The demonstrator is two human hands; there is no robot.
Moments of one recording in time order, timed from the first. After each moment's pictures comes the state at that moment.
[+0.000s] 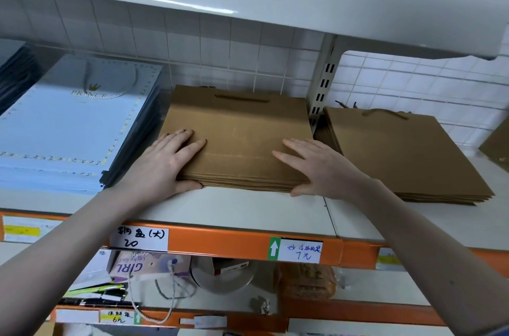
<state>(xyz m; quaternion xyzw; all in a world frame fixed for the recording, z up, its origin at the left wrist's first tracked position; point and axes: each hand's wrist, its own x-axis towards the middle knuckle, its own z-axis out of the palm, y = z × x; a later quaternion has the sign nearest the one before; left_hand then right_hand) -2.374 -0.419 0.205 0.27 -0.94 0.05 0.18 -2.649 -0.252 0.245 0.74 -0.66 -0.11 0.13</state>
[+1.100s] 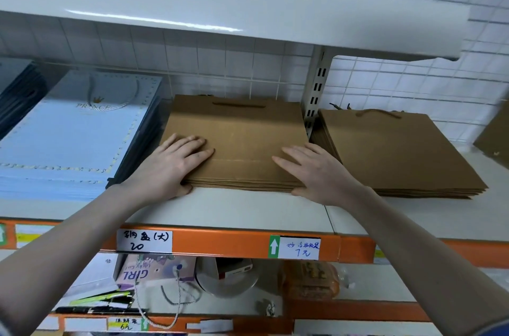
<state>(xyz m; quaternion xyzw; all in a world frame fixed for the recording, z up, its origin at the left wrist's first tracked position) -2.379 -0.420 0.219 0.20 -0.96 0.13 0.11 -2.641 -0.244 0.233 0.72 -0.65 -0.06 0.22</state>
